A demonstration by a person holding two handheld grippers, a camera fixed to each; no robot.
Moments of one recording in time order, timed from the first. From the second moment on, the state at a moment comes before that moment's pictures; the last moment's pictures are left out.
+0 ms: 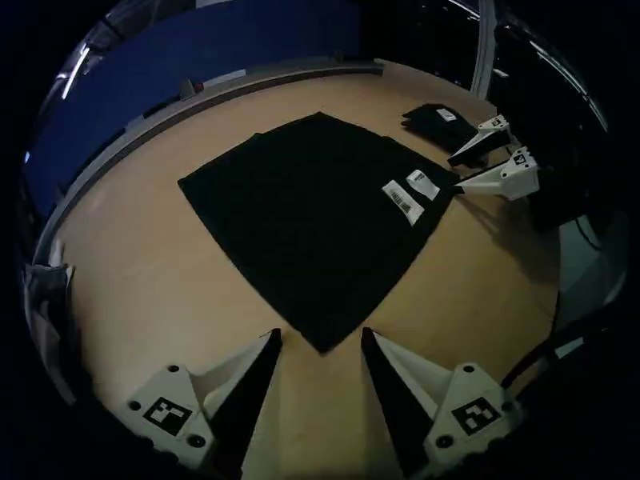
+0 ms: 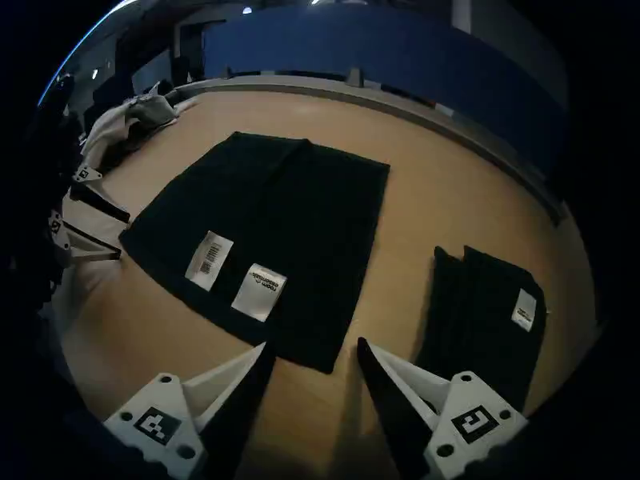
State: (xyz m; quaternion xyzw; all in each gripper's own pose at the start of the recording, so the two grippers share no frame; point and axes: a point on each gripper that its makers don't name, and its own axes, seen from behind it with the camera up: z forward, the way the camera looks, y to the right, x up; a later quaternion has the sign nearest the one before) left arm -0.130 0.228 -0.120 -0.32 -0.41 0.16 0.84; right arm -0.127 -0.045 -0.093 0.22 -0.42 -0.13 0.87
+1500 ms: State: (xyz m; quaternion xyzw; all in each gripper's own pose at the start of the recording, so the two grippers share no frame) left arm -0.104 0.221 -0.106 -0.31 -0.41 0.13 0.85; right arm -0.103 -0.062 -0.091 0.23 -0.42 -0.09 0.87
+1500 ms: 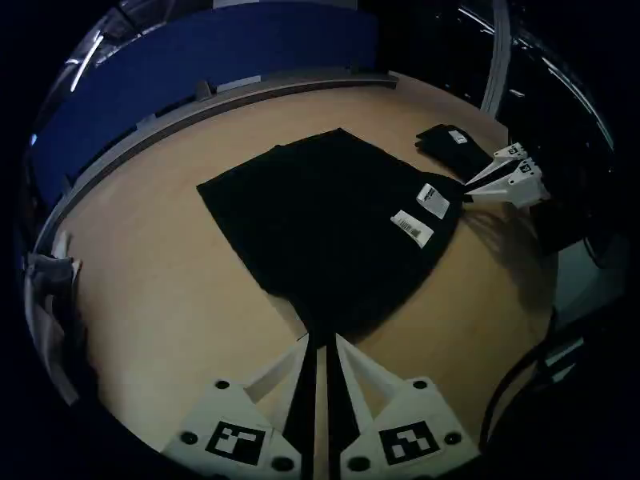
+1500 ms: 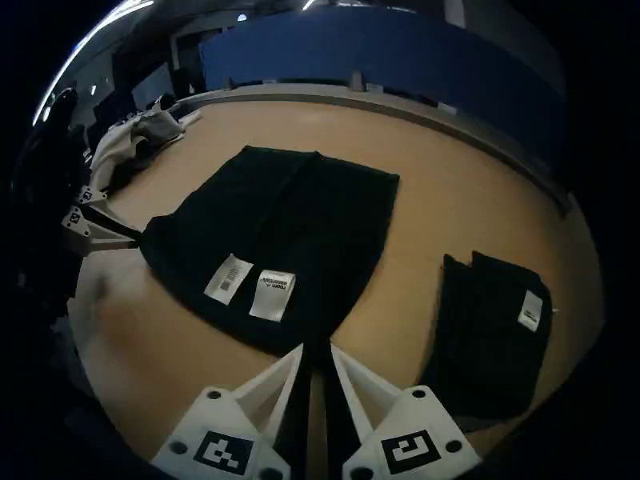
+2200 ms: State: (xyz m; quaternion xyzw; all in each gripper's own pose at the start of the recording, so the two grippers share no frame) left arm -0.055 0.194 -0.084 -0.28 -0.38 0.12 0.87; right arm -0.045 -0.092 -0.081 0.25 -0.40 -0.09 0.88
